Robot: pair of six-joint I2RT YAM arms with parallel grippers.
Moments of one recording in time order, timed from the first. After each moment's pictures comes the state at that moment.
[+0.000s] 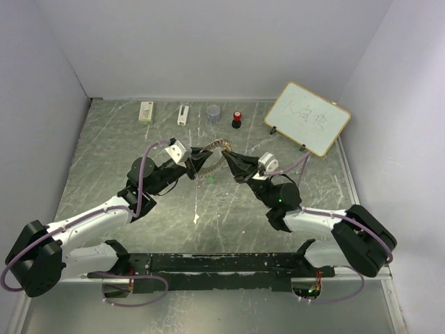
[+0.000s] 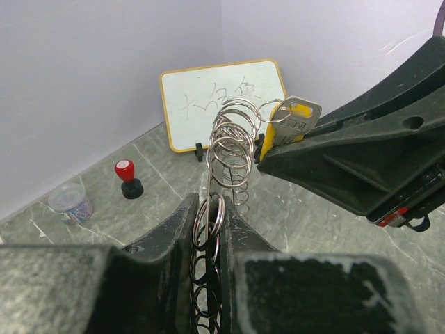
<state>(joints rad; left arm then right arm) -0.74 1.12 0.61 0.70 0.17 0.03 0.77 1.31 0.37 1.46 -0.07 -0.05</state>
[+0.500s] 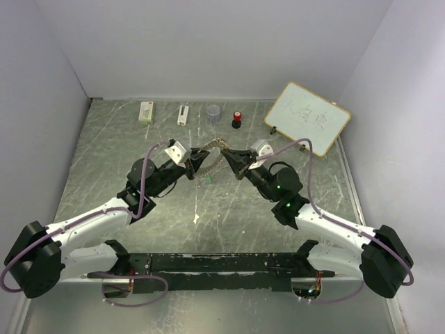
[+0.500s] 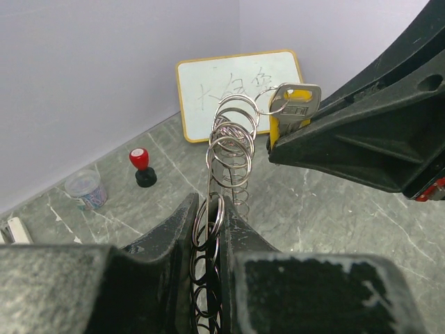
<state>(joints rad) -0.74 1.11 0.59 0.69 0.12 0.04 0.77 1.08 0.51 0.86 -0.05 -0.06</state>
